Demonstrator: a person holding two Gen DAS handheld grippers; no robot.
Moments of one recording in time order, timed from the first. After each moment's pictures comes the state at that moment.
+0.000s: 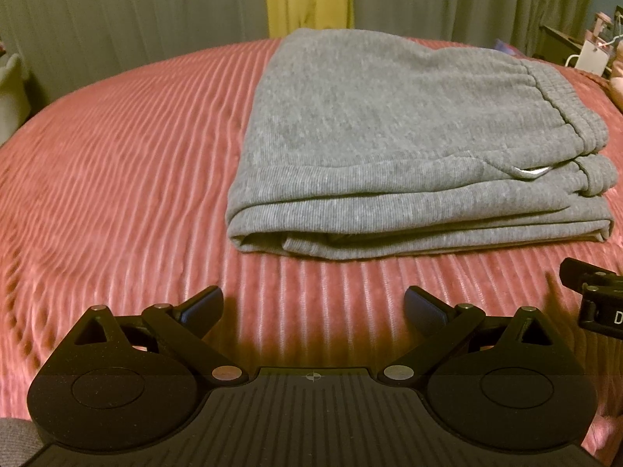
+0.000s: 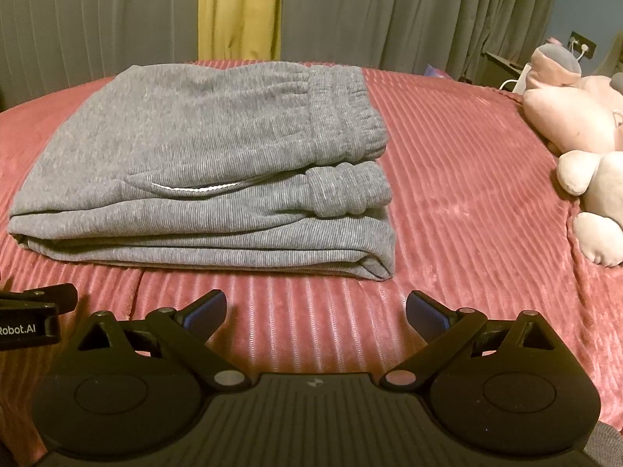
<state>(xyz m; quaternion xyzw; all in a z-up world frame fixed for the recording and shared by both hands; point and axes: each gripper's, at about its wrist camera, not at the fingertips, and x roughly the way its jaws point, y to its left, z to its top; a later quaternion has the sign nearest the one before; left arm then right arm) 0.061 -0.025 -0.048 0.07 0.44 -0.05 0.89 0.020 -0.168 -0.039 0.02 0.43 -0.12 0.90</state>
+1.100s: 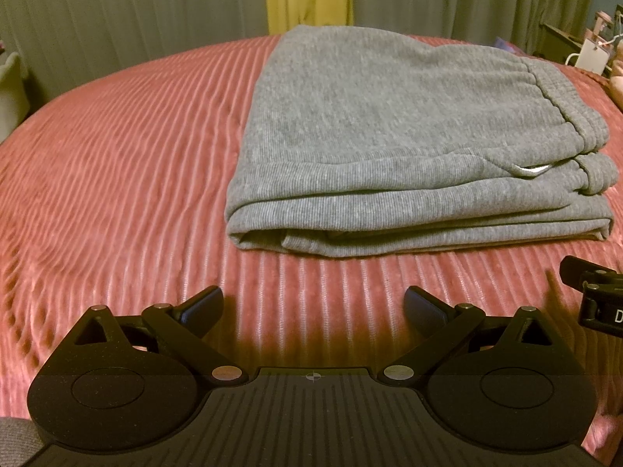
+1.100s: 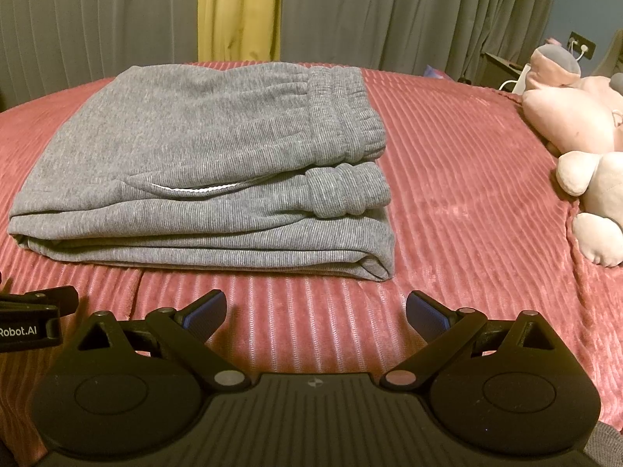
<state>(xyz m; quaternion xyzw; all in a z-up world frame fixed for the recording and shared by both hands) 0.061 -0.026 -0.049 0.06 0.45 -0.05 0.89 0.021 -0.167 -0.037 0.02 0.43 -0.12 0.89</state>
